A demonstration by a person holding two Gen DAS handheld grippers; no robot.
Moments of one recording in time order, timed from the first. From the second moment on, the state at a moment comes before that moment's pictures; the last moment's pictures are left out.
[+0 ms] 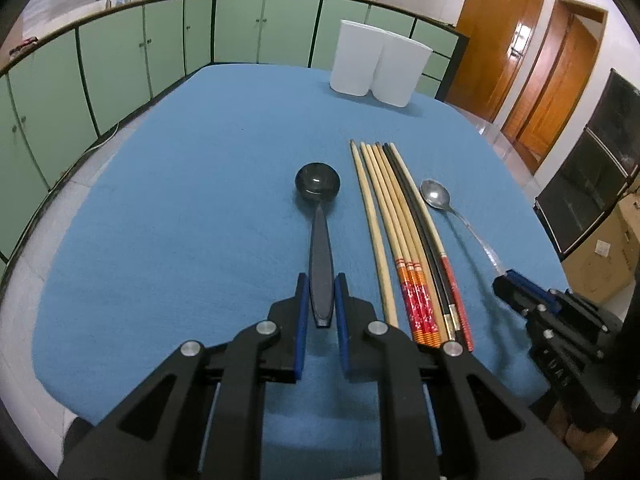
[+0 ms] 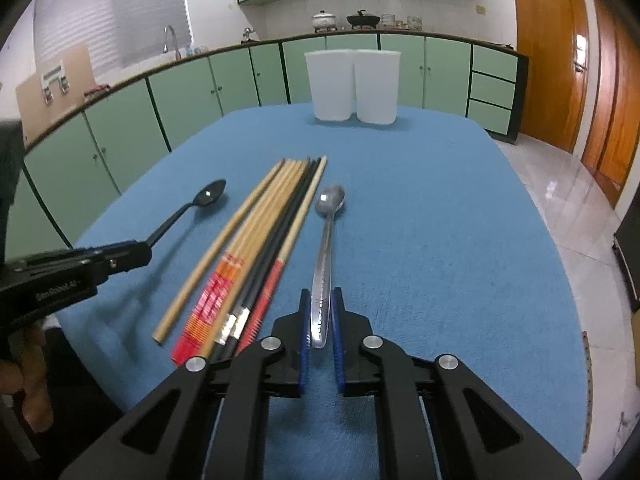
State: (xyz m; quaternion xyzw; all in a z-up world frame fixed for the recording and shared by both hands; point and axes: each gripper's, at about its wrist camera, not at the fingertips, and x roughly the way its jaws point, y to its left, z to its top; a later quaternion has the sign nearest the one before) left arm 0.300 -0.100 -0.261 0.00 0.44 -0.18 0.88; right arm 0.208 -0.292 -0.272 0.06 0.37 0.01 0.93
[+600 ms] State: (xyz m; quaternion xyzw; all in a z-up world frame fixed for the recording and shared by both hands) left arm 0.324 -0.078 -0.197 -0.01 0.45 -0.23 0.86; right arm 0.245 -0.306 -0.184 0.07 0.38 0.02 0.92
